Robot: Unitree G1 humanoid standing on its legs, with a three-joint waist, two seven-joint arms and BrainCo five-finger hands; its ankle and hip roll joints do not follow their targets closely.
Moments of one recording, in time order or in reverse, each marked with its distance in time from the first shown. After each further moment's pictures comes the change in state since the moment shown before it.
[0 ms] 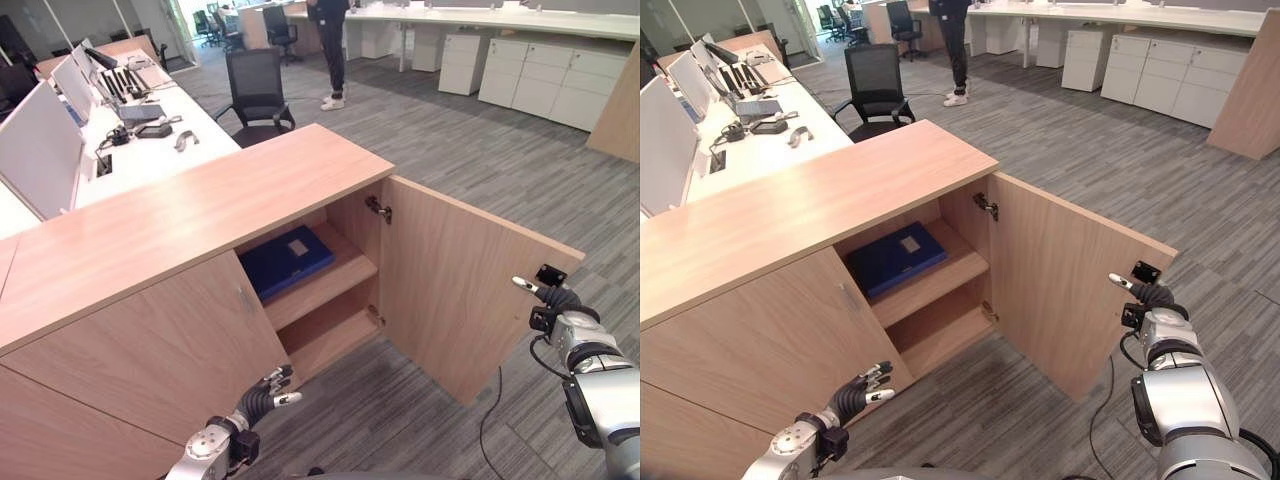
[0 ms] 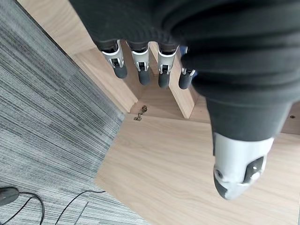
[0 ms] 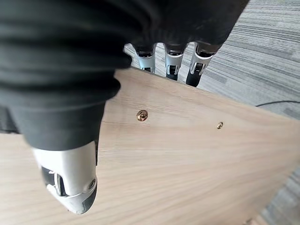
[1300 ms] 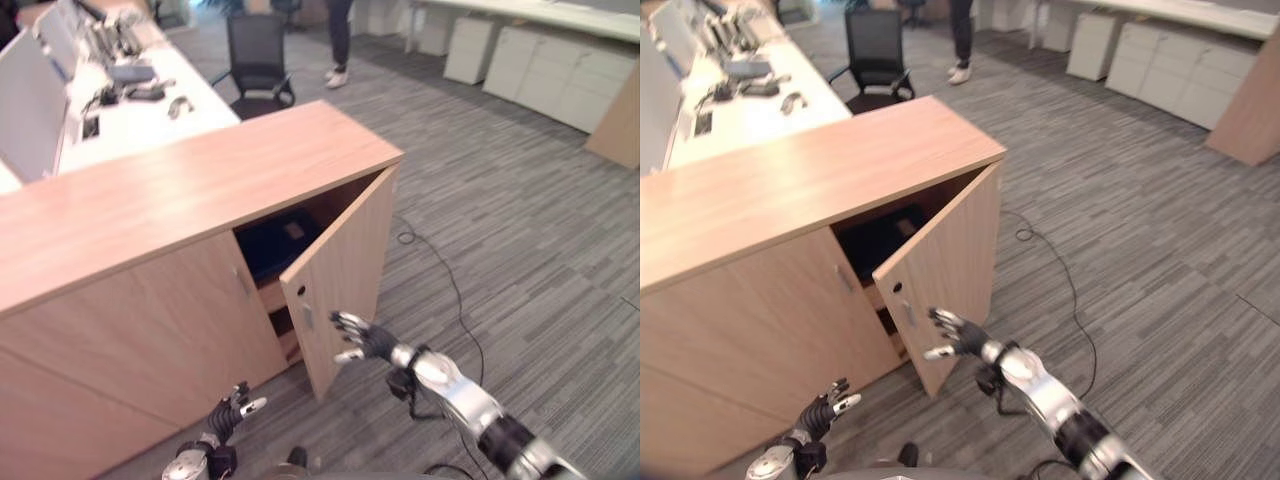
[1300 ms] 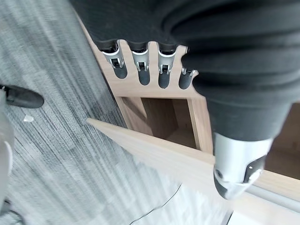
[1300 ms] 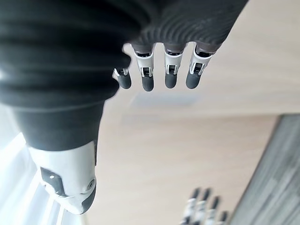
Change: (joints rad) left arm 0.001 -0.066 0.204 0.131 -0.010 -0.014 0.128; right arm 0.299 0.271 0.504 -1.072 -0.194 -0.008 0.289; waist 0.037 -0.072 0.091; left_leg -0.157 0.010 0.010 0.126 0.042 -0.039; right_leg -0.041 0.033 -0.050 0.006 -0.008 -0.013
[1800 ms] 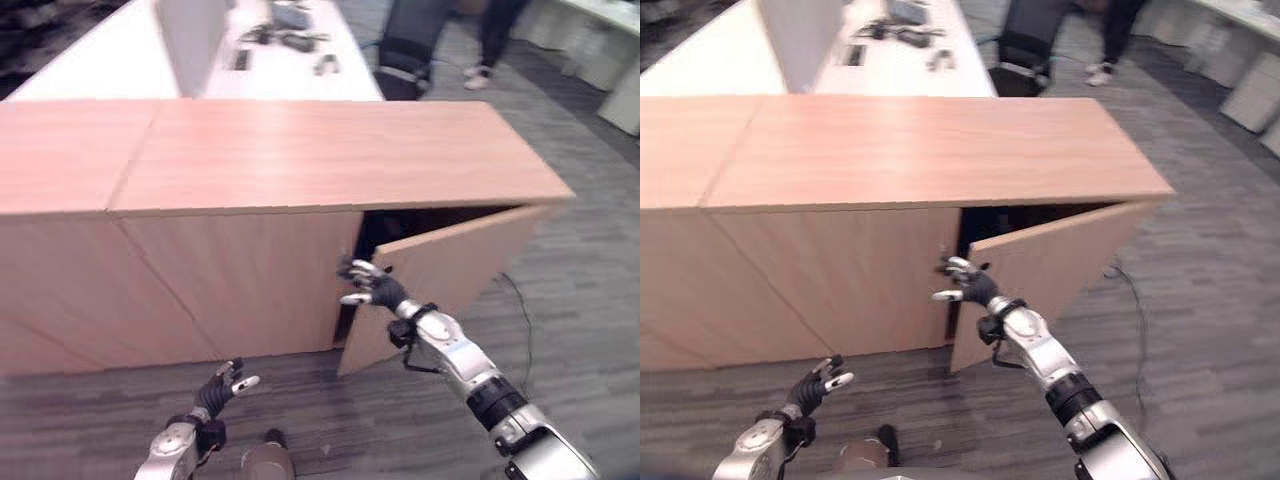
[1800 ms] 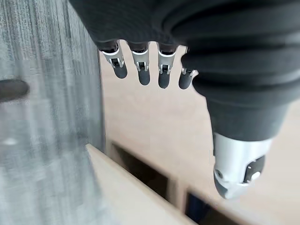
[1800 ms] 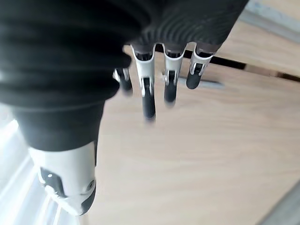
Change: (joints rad) left arm -0.012 0.103 0.001 -0.080 -0.005 0.037 -0.062; right arm 0.044 0.038 -0.316 0.107 0.038 -0.002 -0.121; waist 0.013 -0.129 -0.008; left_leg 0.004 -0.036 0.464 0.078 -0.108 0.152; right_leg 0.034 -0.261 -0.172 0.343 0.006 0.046
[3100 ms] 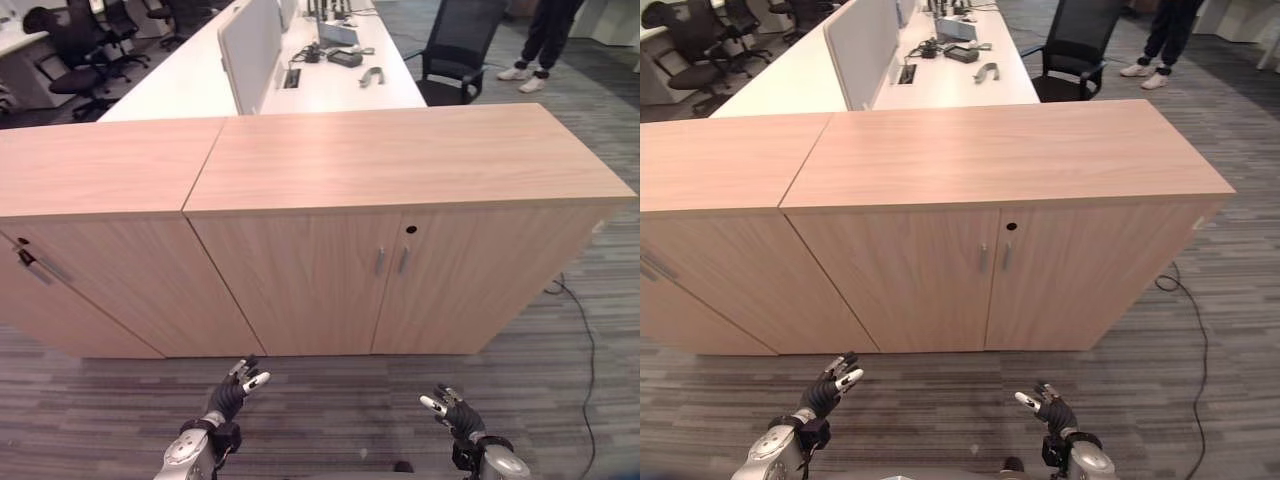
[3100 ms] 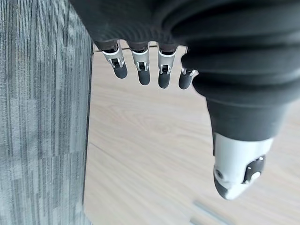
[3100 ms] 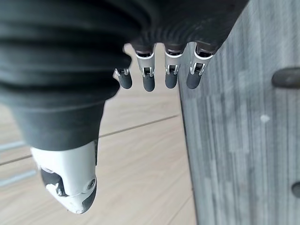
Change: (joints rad) left arm 0.056 -0.113 0.066 -0.042 -0.024 -0.003 -0.038; right arm 0.465 0.047 -0.227 0.323 -0.002 -0.021 0.010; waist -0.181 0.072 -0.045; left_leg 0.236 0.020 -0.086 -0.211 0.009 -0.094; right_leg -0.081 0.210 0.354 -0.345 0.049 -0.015
